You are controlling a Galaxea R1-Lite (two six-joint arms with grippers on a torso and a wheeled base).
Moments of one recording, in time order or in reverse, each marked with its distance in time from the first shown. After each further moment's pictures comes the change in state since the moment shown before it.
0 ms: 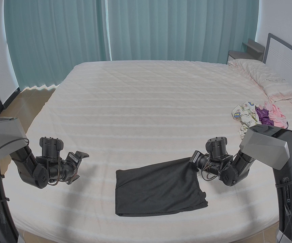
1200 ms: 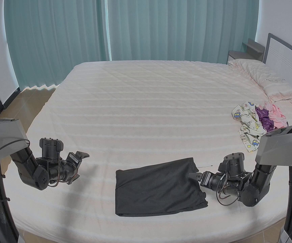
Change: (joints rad) left arm -0.002 0.008 0.016 -0.046 0.003 0.019; right arm 0.031 -0.187 0.503 -0.237 0.109 -0.054
